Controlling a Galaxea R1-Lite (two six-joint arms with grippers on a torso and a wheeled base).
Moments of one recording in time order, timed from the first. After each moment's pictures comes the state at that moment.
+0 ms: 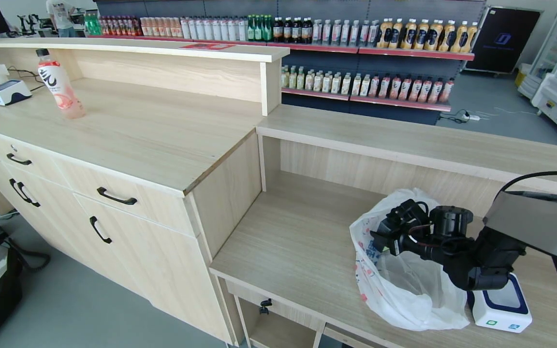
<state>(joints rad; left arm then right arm) -0.01 0.00 0.00 0.00 -0.05 0.01 0.03 2.48 -0.95 -1.19 0.44 -0.31</state>
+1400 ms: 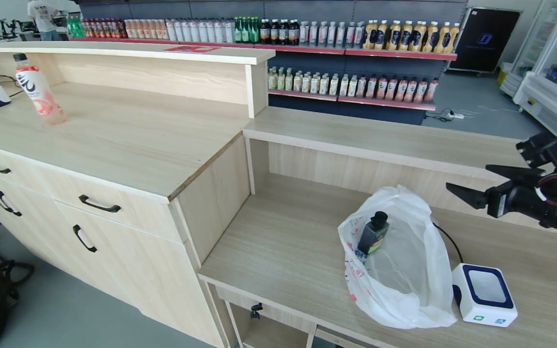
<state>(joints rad) -0.01 0.00 0.00 0.00 -0.05 0.01 -0.20 1.67 -0.66 -0.89 0.46 -0.34</state>
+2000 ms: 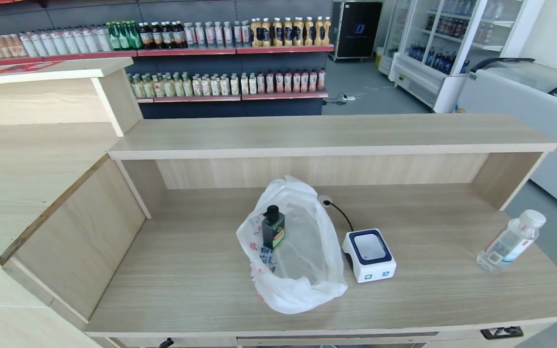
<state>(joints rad) -0.01 0.00 0.00 0.00 -0.05 0.01 -0.58 1.41 -0.64 -0.41 0.23 -0.45</state>
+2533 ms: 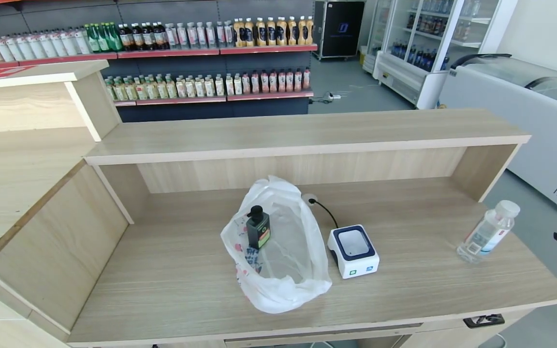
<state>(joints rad) -0.01 0.00 0.00 0.00 -0.05 0.01 -0.81 1.90 -0.68 -0.82 0.70 -0.56</state>
